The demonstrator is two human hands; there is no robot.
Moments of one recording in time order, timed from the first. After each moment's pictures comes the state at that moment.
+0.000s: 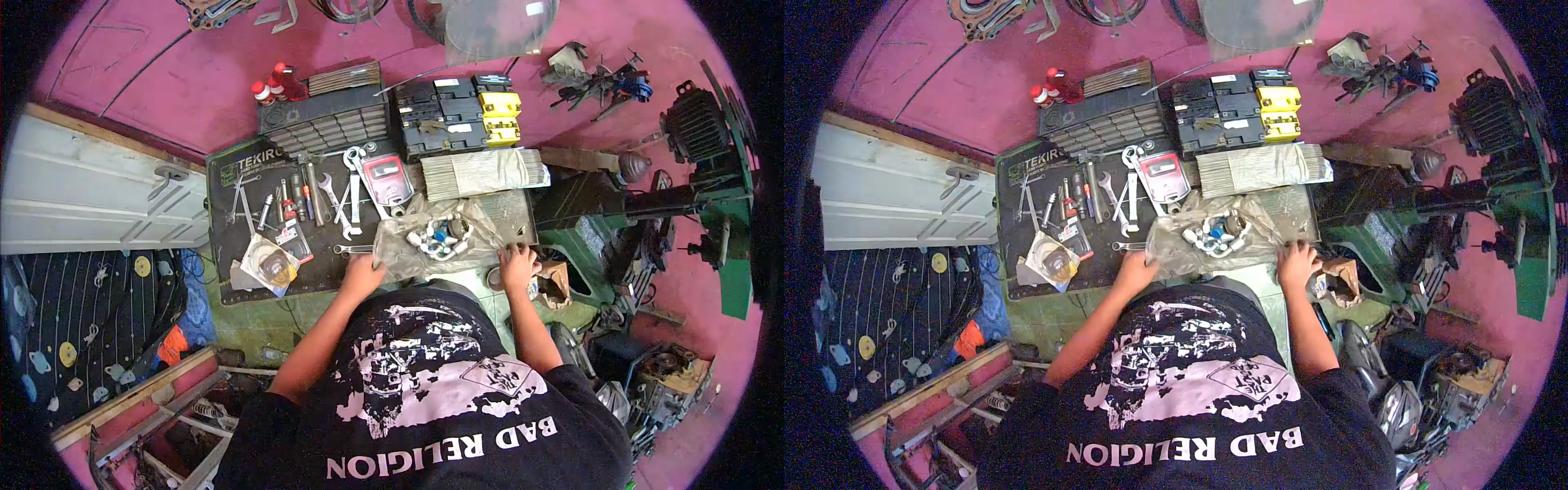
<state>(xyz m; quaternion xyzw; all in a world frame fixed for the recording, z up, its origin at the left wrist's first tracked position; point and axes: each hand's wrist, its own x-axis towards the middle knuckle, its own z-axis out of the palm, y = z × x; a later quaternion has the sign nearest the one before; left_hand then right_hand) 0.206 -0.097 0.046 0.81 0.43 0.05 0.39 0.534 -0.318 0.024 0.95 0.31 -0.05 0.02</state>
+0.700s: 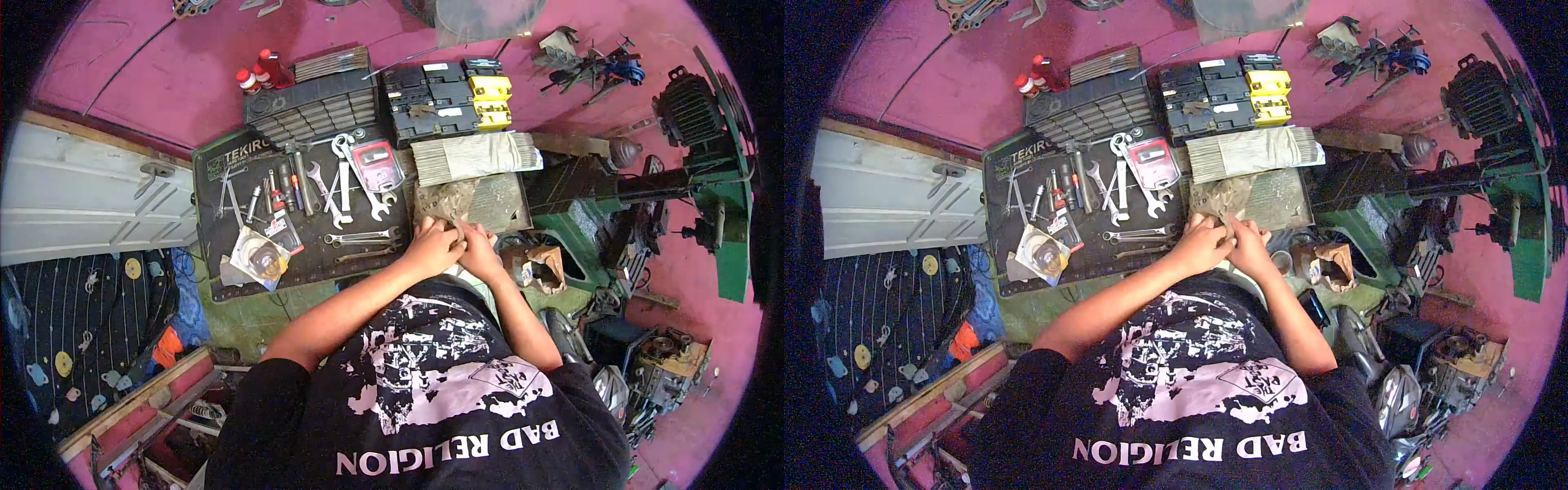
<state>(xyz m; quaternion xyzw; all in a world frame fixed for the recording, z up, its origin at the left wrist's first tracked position) 0.338 -0.141 0.110 0.89 0.20 0.08 0.40 0.464 -0.254 0.099 0.82 0.48 -0.24 -0.20</state>
